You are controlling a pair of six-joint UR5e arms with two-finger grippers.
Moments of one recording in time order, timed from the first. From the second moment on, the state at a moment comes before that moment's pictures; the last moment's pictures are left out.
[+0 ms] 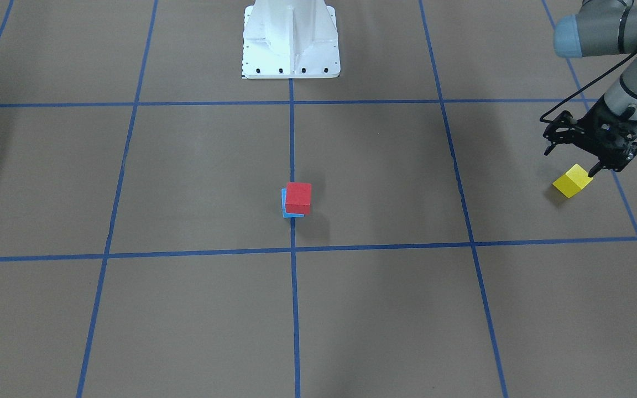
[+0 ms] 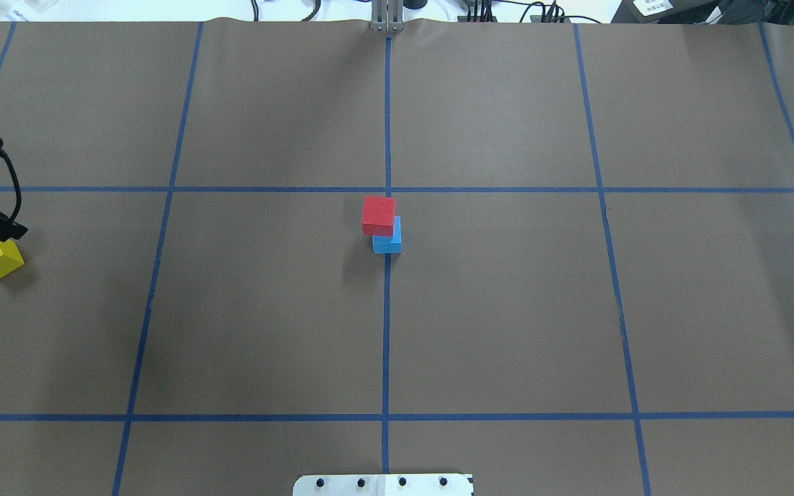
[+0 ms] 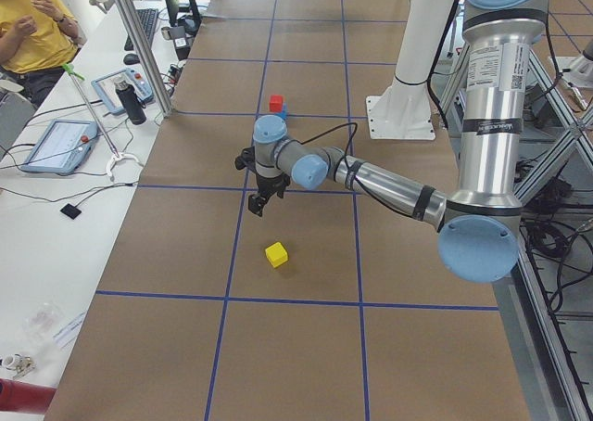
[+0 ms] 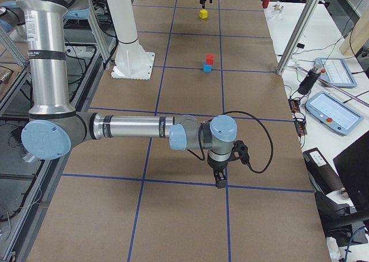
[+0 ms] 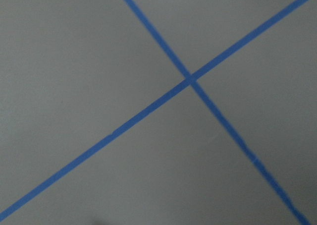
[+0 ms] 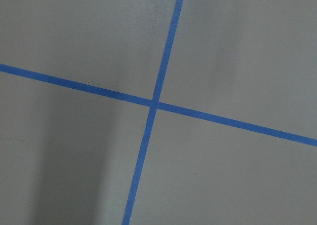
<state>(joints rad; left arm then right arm) -1.07 -1.53 -1.83 -1.88 -2.17 -0.02 1.53 -1.55 1.58 -1.51 2.25 -0.14</state>
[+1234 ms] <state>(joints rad) -1.06 -1.47 -1.56 -2.28 -2.17 -0.01 1.53 -1.55 1.58 -1.51 2.25 -0.14</state>
